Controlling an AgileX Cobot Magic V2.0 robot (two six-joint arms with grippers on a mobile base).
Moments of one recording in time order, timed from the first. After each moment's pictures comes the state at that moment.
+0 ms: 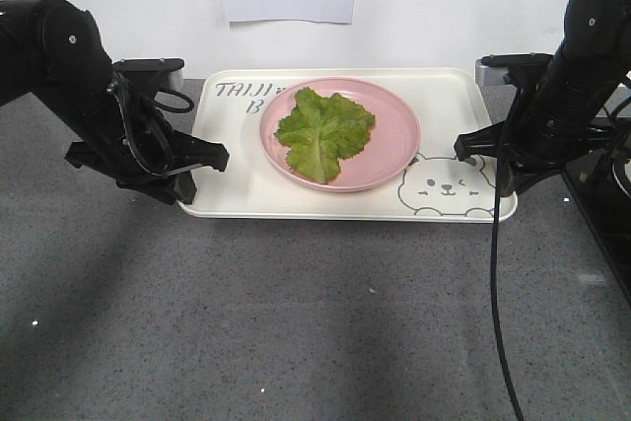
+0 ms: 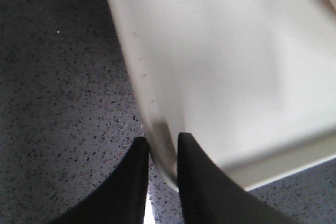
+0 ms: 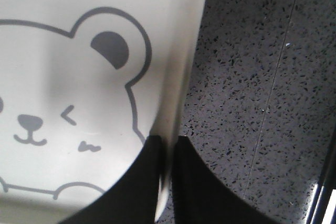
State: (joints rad) left arm -0.32 1.78 -1.56 -0.19 1.12 -0.07; right arm 0.12 1.86 -1.66 0.05 1.26 -0.01
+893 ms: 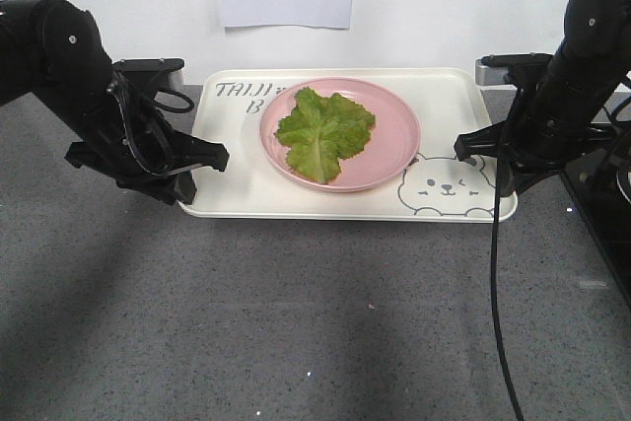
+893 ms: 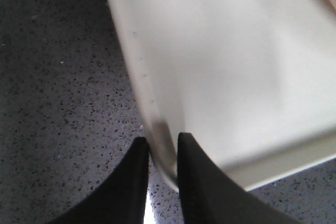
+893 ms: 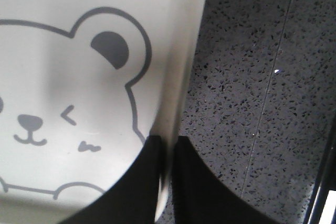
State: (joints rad) left arm -0.32 1.78 -1.56 -0.19 1.12 -0.07; right arm 0.12 1.86 -1.66 0.05 1.26 -0.01
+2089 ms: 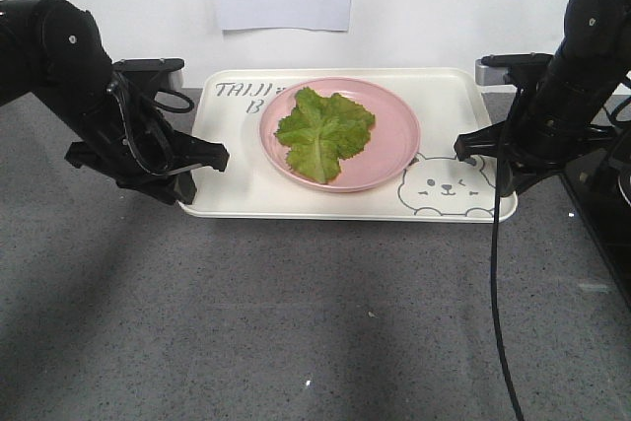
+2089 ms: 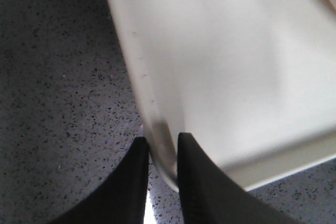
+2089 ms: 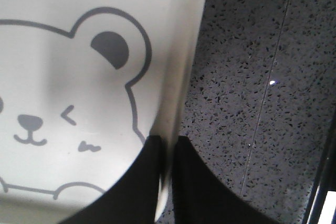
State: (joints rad) left arm -0.32 1.78 -1.56 -0.19 1.12 -0.07; right arm 0.12 1.86 -1.66 0.05 1.26 -0.01
